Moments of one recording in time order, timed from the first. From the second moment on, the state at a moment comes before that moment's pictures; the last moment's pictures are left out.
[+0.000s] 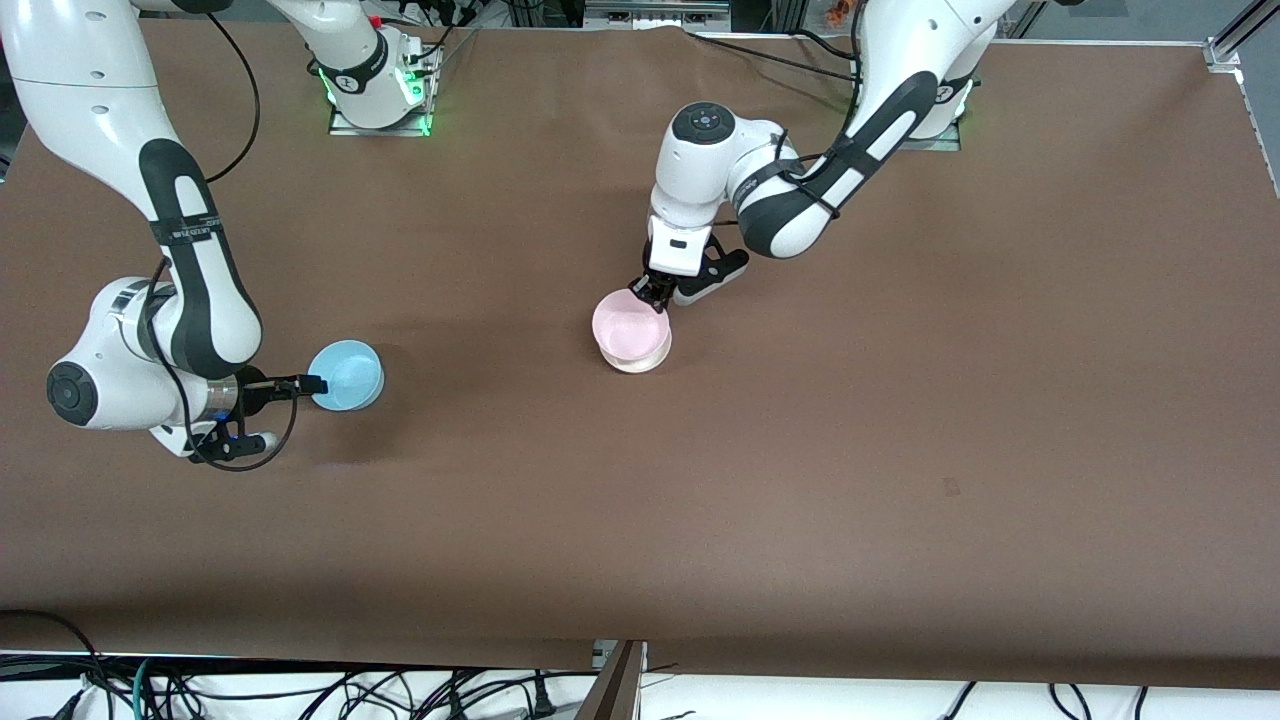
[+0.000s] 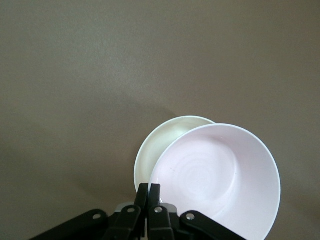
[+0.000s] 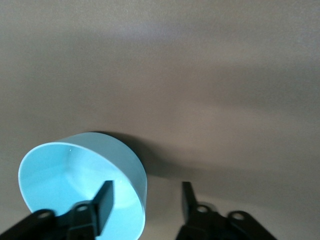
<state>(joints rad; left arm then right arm) -0.23 0.58 -0.63 -1.93 0.71 2.57 -2.00 -0.02 0.66 -0.07 -1.66 0.21 2.02 -0.35</state>
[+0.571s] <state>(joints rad) -0.23 0.60 -0.61 -1.92 0.73 2.57 -2.00 -0.02 0.66 -0.07 -1.66 0.21 2.02 -0.35</state>
